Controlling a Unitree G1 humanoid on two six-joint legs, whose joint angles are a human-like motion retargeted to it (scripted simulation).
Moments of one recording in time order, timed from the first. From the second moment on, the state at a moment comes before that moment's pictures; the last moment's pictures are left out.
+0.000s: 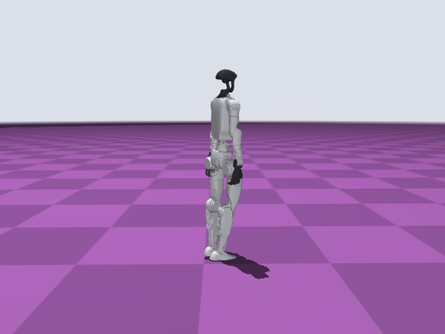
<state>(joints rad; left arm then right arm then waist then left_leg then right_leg) 0.01 0.06 0.20 1.57 0.23 0.13 -0.18 -0.02 -0.08 -0.03 1.44 -0.30 0.13 0.22 -0.20 -0.01 -0.09 -0.02 -0.17 0.27 0.05 -0.14 0.26 -0.05 -0.01 -0.19 0.05 0.00 -0.02</state>
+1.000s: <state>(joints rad) 0.15 0.11 0.33 1.59 0.20 0.15 -0.15 -0.03 -0.13 -0.05 1.43 -0.33 0.13 0.22 -0.10 -0.04 -0.05 -0.13 -0.02 0.74 0.14 -0.14 0.02 0.09 -0.10 -1.02 0.02 -0.13 0.05</state>
